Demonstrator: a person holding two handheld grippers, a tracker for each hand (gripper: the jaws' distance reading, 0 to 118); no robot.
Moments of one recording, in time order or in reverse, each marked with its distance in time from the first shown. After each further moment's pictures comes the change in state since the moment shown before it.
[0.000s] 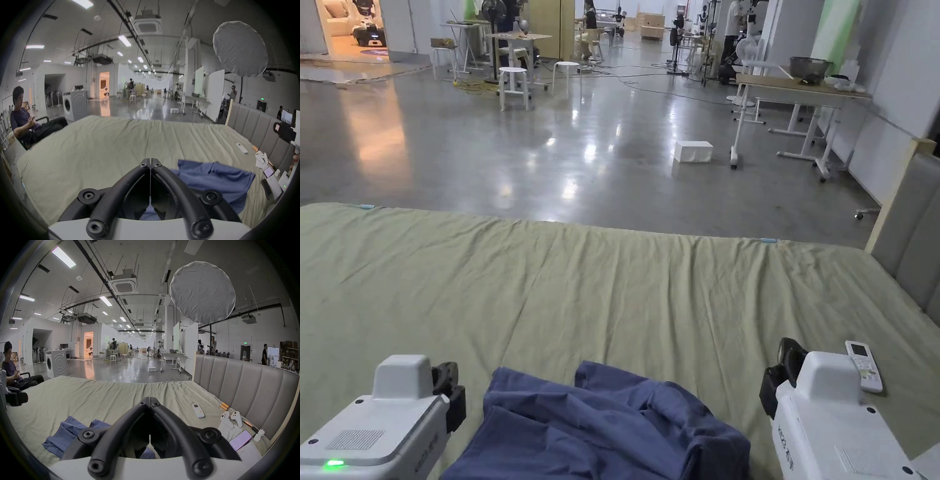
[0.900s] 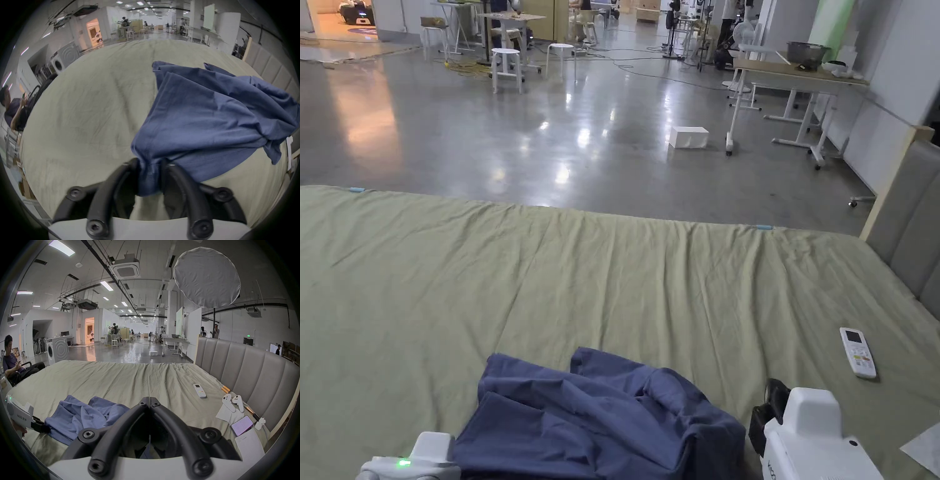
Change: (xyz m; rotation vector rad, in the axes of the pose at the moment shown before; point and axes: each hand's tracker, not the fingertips) left arm -0.005 -0.120 -0.109 -0.632 0.039 -0.132; right arm 0.000 -0.049 0.004 -0.168 0.024 0.008
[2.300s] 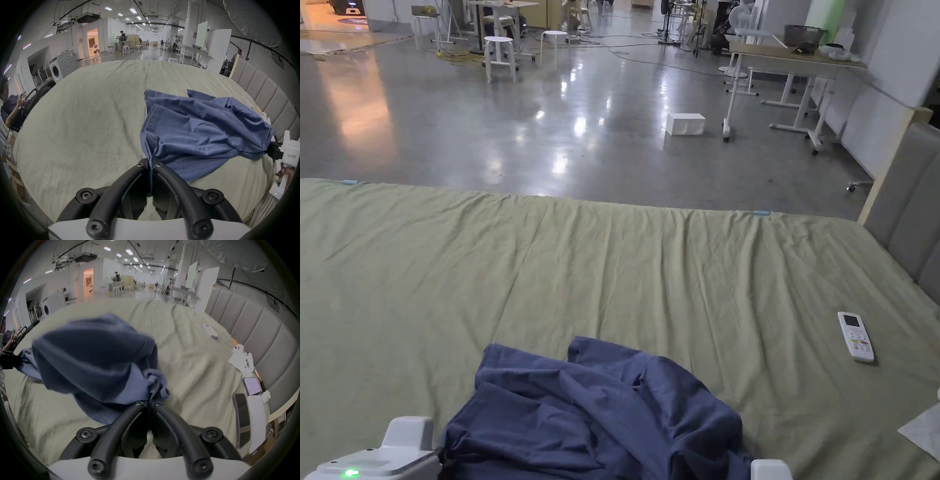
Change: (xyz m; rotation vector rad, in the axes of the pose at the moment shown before) left arm -0.021 -0.009 0.059 0.186 -0.103 0.052; right arm 0.000 -0.112 -0.032 -0.495 0.035 0.082
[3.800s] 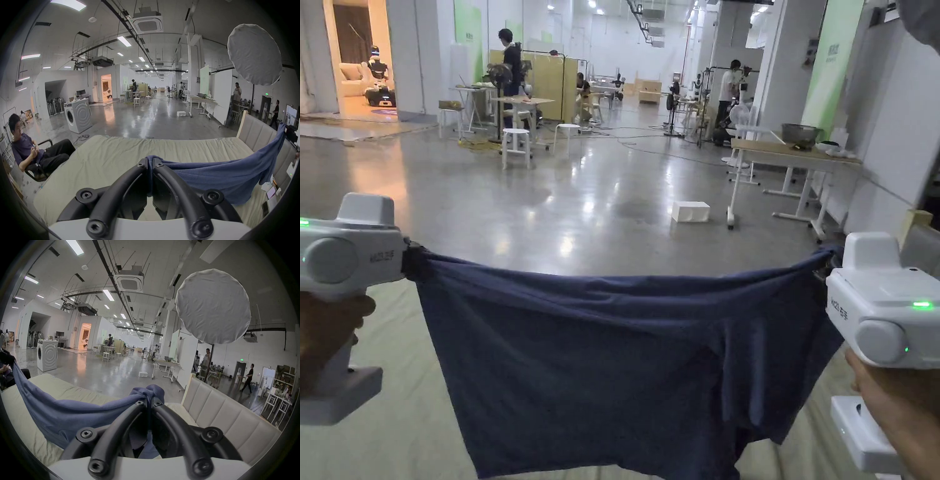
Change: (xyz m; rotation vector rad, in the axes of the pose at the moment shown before) left arm -0.047 0.334 0.130 0.484 0.125 -0.006; right arm 0.081 0.362 0.099 0.676 -0.183 0.049
